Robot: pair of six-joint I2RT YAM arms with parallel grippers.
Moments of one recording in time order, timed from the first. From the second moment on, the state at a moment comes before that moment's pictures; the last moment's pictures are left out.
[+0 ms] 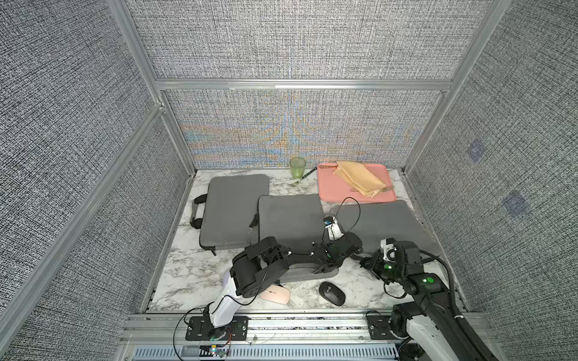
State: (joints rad) left arm -1.20 2.14 1.38 0.15 -0.51 -1.20; right arm 0.20 0.62 0.36 -0.60 -0.41 0.82
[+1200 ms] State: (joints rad) left arm -1.14 1.84 1.00 0.32 -0.41 -0.98; right arm 0.18 0.67 0.40 -0.59 -0.28 0.95
